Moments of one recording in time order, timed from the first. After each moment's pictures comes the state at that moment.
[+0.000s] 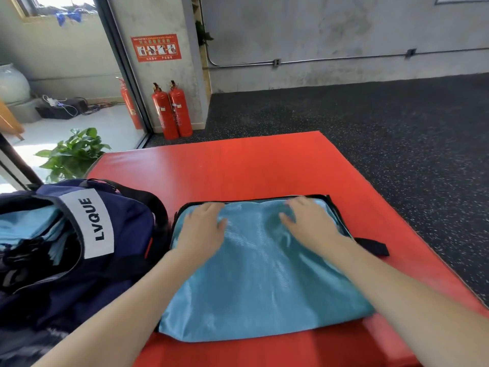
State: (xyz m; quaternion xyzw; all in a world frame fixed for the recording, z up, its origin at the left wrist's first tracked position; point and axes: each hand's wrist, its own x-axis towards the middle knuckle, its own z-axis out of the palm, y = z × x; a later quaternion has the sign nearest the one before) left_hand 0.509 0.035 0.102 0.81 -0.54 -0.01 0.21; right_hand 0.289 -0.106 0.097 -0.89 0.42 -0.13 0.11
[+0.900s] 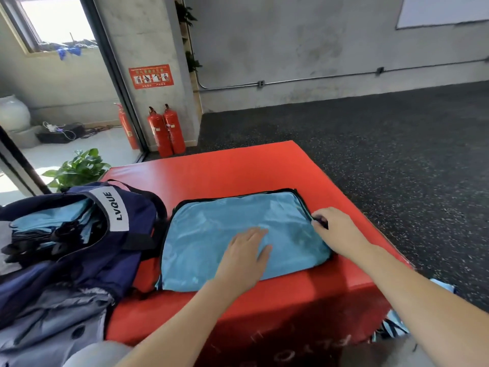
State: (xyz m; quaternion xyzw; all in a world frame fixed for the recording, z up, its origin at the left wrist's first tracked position) left_hand 0.342 0.116 0.111 0.72 -0.65 -0.07 0.24; right_hand 0.129 -0.061 0.100 -0.84 0.46 -0.23 0.18
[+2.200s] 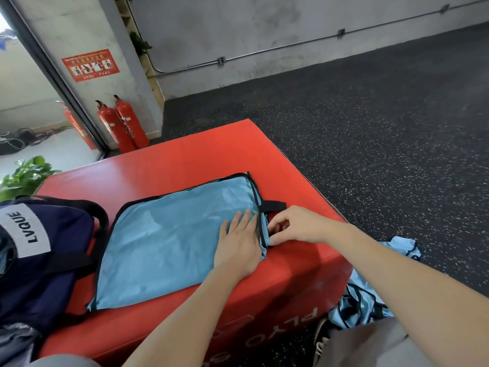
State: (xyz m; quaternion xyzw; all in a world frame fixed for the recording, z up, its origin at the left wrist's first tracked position) left_hand 0.257 0.032 0.068 0.73 -0.68 0.00 0.02; right_hand 0.080 -0.066 0.102 -0.83 0.33 -0.09 0.45
